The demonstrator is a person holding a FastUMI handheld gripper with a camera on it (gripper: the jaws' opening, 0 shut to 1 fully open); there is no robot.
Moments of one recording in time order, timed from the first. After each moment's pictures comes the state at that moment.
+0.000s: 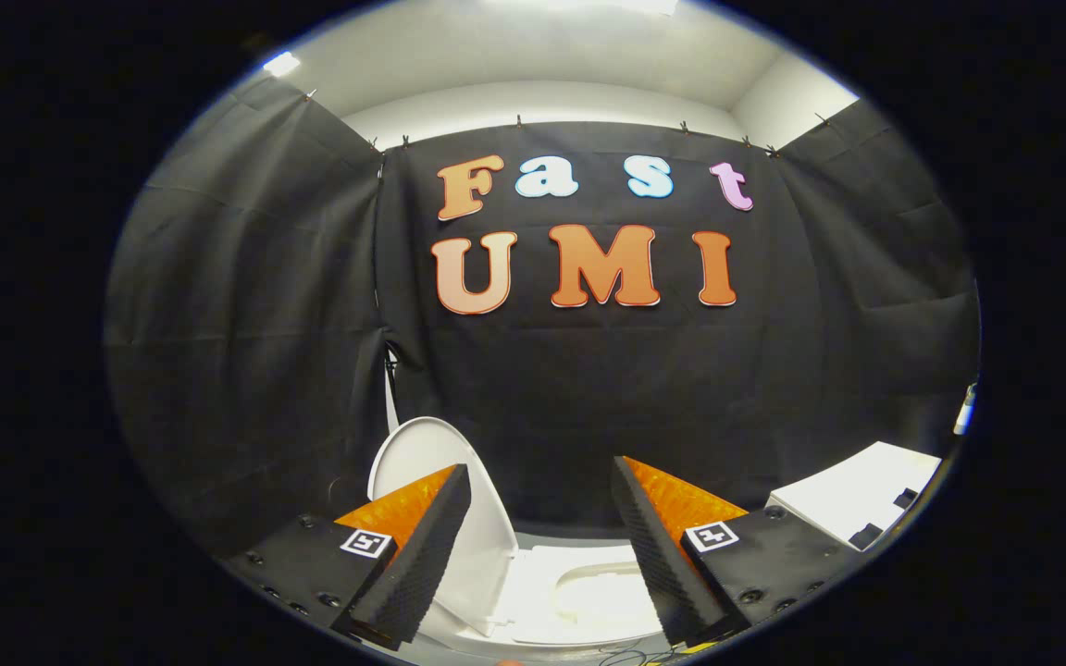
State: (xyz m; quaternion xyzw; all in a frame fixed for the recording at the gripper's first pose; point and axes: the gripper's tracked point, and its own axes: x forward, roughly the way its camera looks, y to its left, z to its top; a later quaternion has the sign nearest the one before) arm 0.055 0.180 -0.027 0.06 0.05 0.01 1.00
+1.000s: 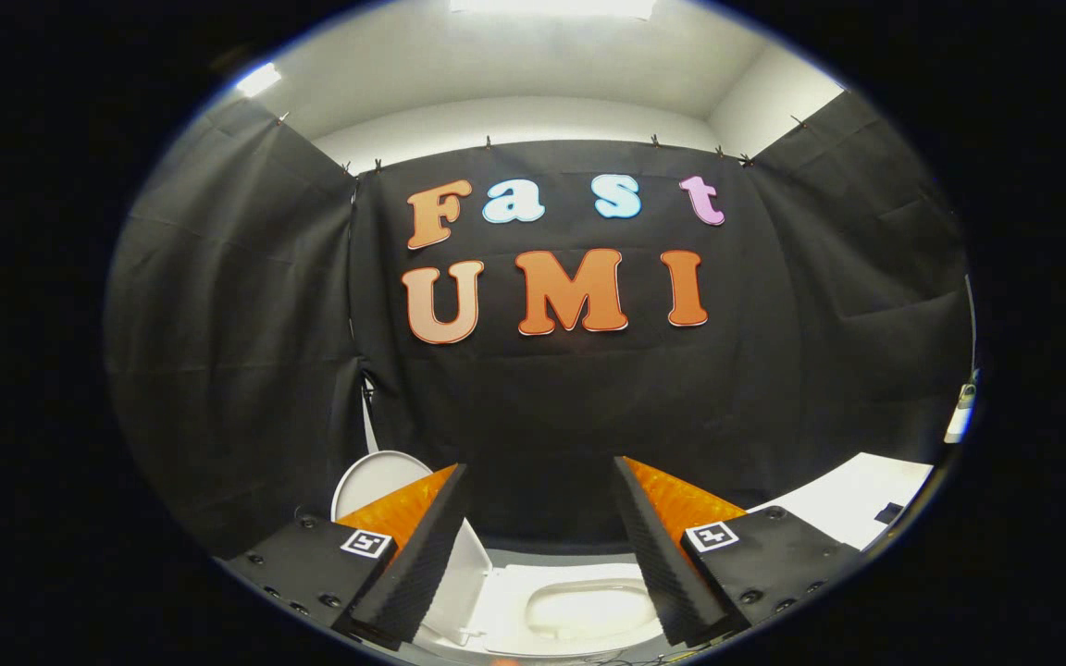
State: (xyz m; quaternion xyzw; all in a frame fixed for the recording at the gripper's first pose) arm 0.052 0.109 0.016 0.08 0.03 -0.02 1.00
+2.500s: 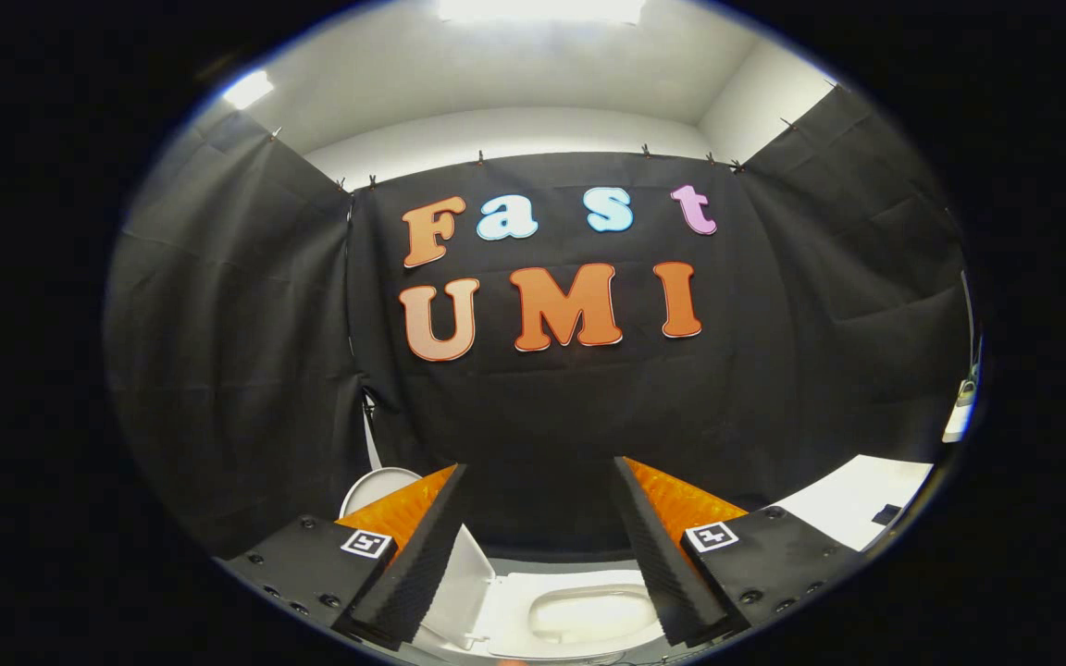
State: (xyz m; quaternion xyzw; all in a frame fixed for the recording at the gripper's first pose) arm 0.037 0.097 0.044 0.09 0.01 -0.02 1.00
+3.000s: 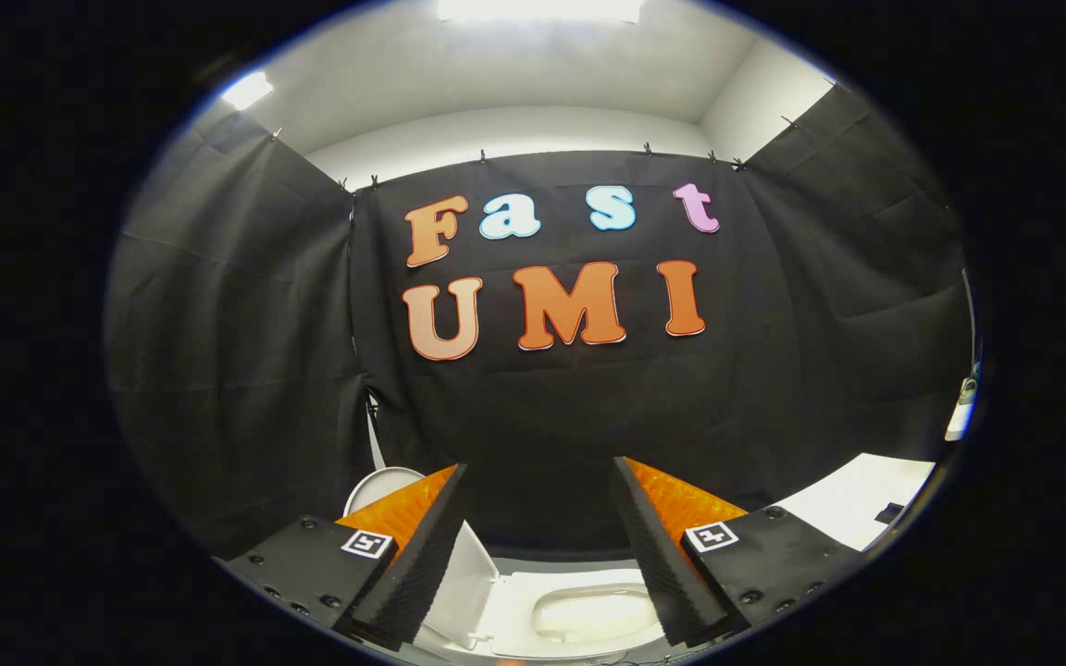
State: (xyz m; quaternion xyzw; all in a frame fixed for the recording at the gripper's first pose) arm 0.039 0.100 0.043 0.10 0.02 -0.02 1.00
